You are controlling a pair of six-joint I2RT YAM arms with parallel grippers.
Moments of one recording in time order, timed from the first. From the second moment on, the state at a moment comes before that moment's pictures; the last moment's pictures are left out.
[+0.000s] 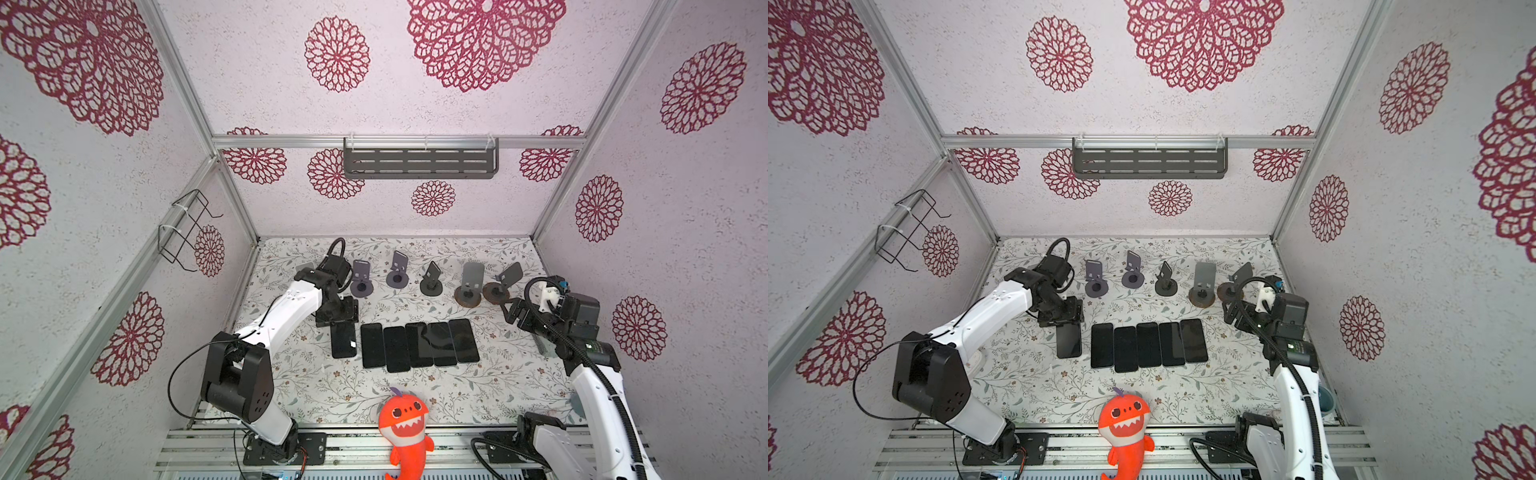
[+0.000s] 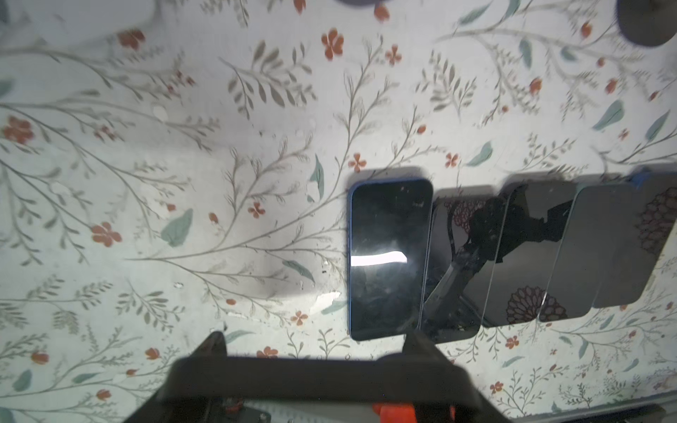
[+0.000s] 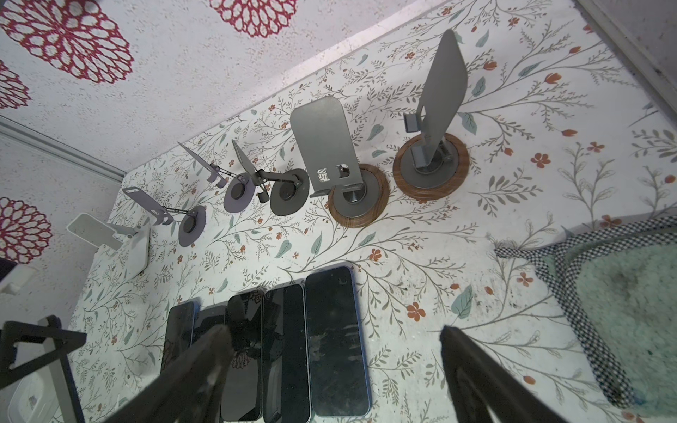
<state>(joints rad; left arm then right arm) -0.41 1.62 1.25 -1.01 0.07 -0.47 -0.16 0.86 0.76 -0.55 -0.39 0.28</state>
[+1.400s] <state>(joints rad) -0.47 1.77 1.11 -0.76 -0.08 -0.56 -0.16 0.86 0.74 -0.57 -0.39 0.27</state>
